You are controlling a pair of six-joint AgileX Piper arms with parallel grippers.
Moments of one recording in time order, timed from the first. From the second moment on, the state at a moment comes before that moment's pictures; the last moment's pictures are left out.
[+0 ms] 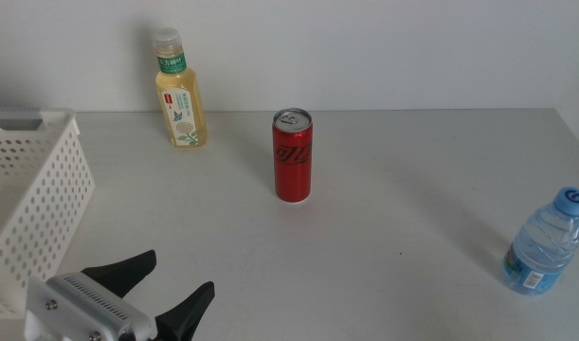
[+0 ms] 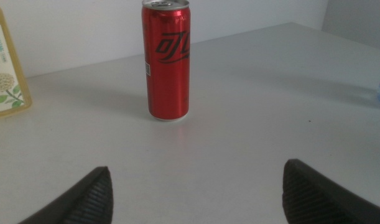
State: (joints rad) left arm -0.58 1.22 0.03 -0.03 -1.01 -0.06; right arm -0.02 -0.01 0.03 0.01 0.34 -0.03
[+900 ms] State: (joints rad) left arm -0.58 1.47 -0.04 -0.07 -1.13 -0.10; right arm -0.02 -0.01 0.03 0.01 0.34 -0.03
